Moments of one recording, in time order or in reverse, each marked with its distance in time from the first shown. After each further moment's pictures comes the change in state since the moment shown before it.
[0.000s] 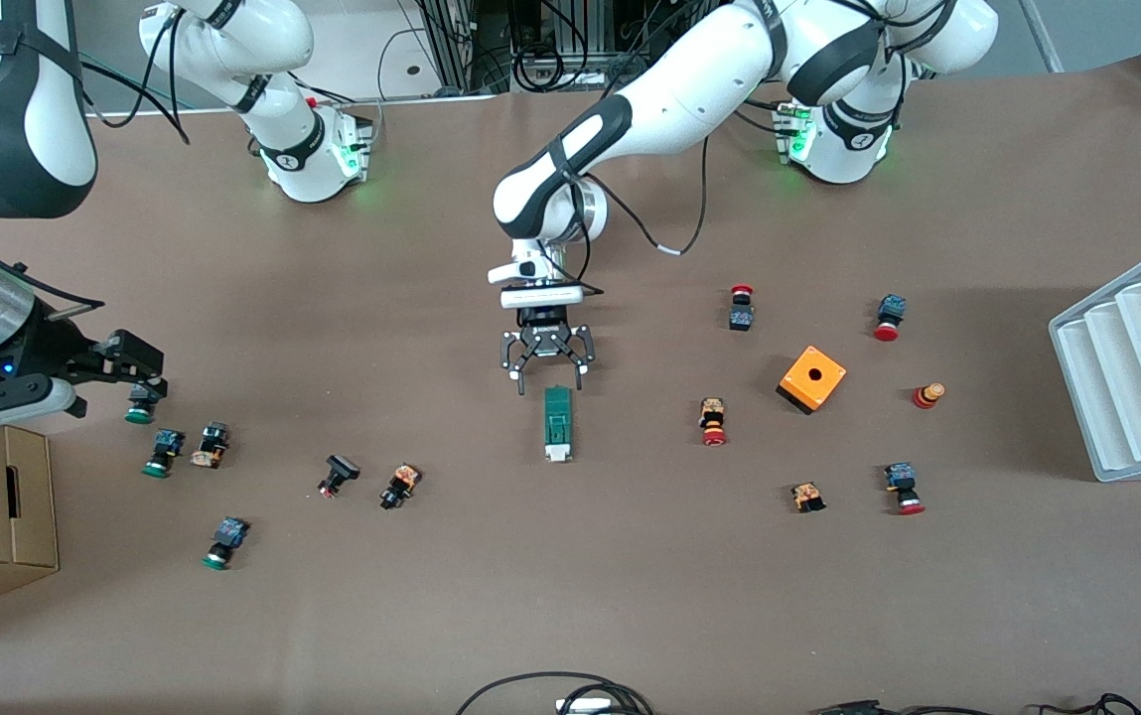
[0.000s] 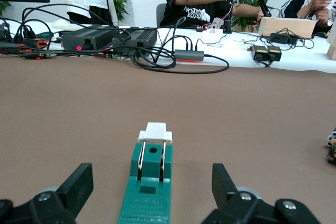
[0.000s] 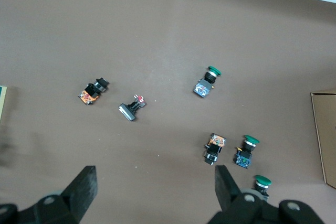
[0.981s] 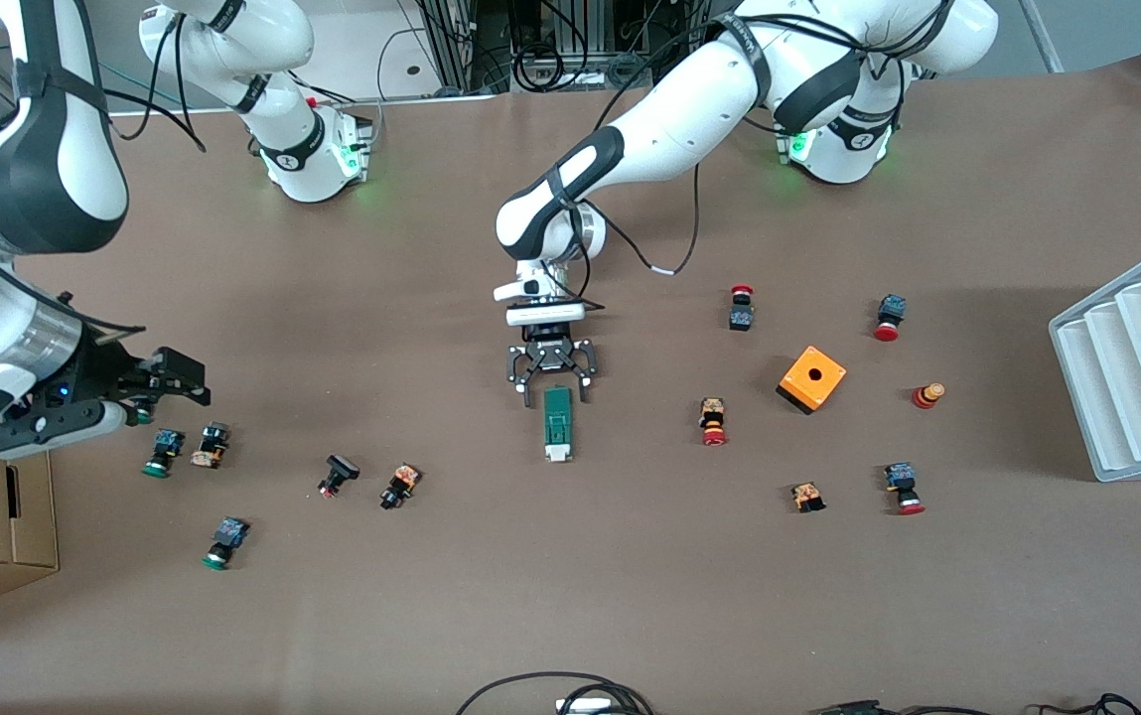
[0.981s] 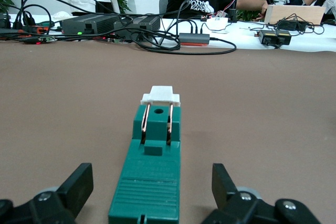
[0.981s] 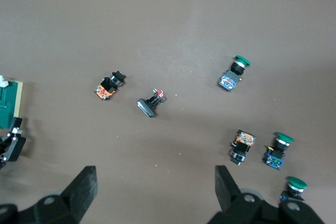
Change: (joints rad) left arm 0.000 0.108 0.001 0.063 0.035 -0.023 -0.025; right arm 0.021 0.076 -0.002 -0.002 0.067 0.006 0.039
